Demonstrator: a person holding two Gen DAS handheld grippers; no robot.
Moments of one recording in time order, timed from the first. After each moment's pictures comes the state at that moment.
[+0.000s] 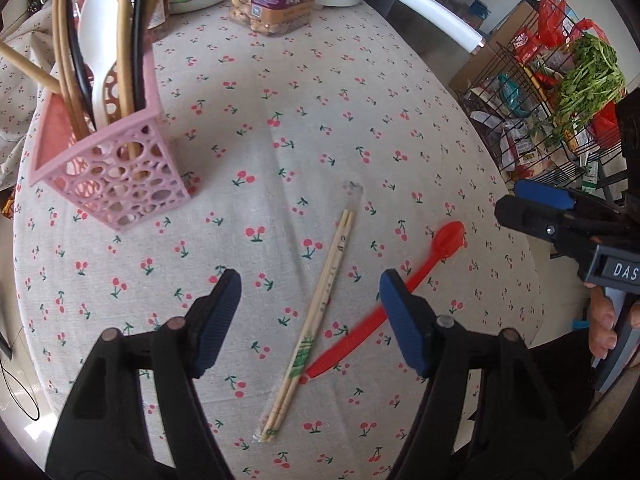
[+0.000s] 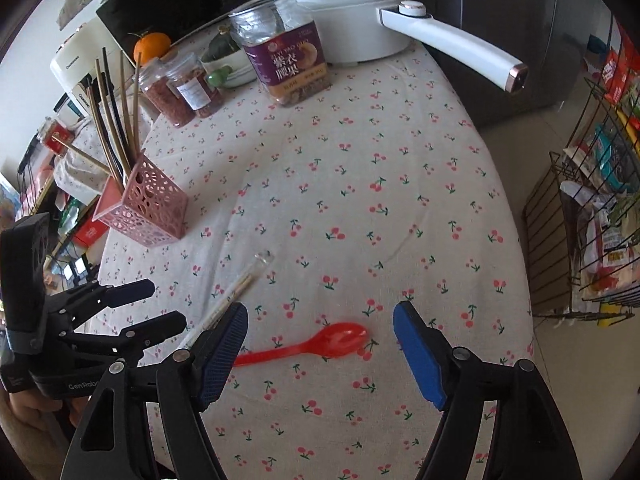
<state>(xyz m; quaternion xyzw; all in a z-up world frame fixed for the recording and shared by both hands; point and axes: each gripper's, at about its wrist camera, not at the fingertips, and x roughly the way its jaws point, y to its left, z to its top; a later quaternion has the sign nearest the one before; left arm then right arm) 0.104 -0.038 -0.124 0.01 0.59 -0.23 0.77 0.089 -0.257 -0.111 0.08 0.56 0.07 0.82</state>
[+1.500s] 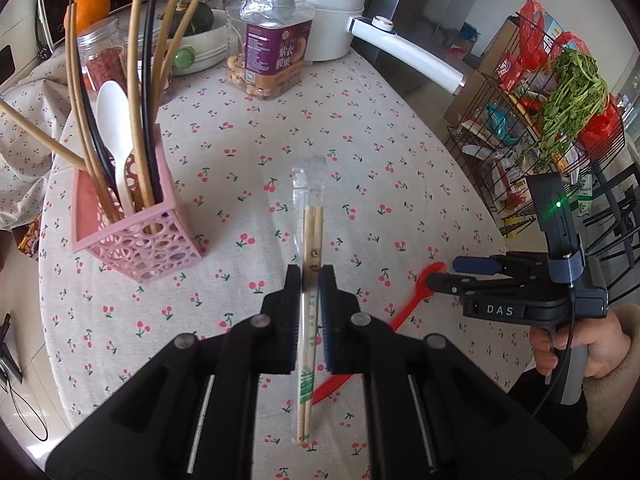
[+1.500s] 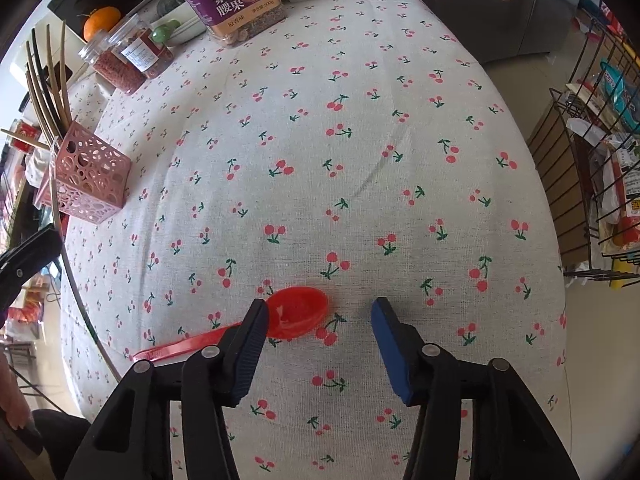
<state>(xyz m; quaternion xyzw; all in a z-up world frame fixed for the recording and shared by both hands) 0.104 -0.043 -0.085 0.02 0.51 -0.23 0.83 0.098 -0.267 -0.174 0.10 0.62 0.05 0.78</state>
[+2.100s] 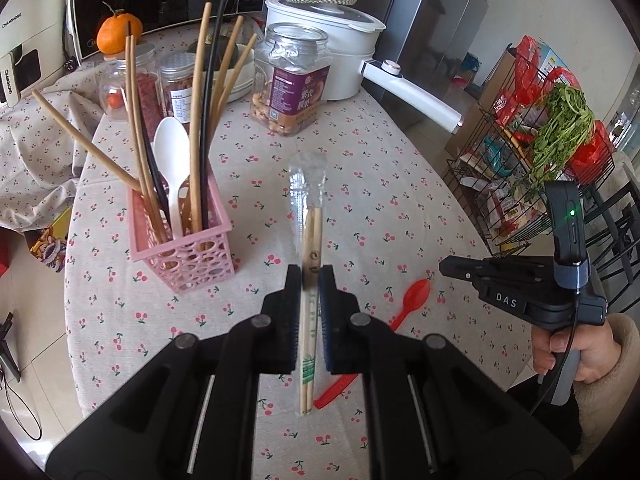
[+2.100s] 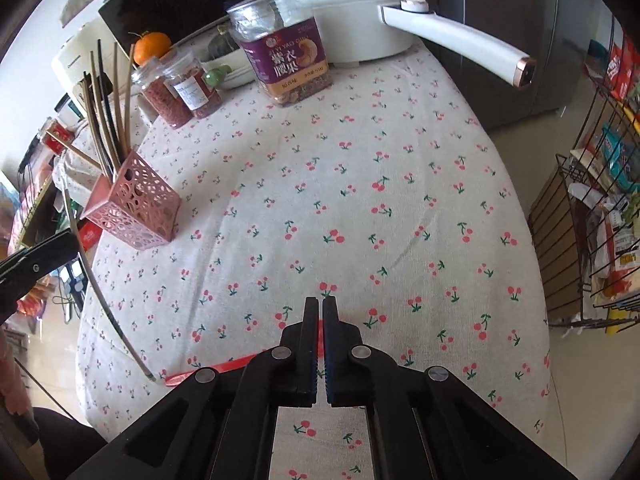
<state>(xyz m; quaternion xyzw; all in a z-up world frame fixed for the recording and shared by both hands) 0.094 -0.008 -0.053 -0.01 0.47 -0.22 0.86 0.087 -0.248 -0.120 0.07 0.53 0.08 0.84</state>
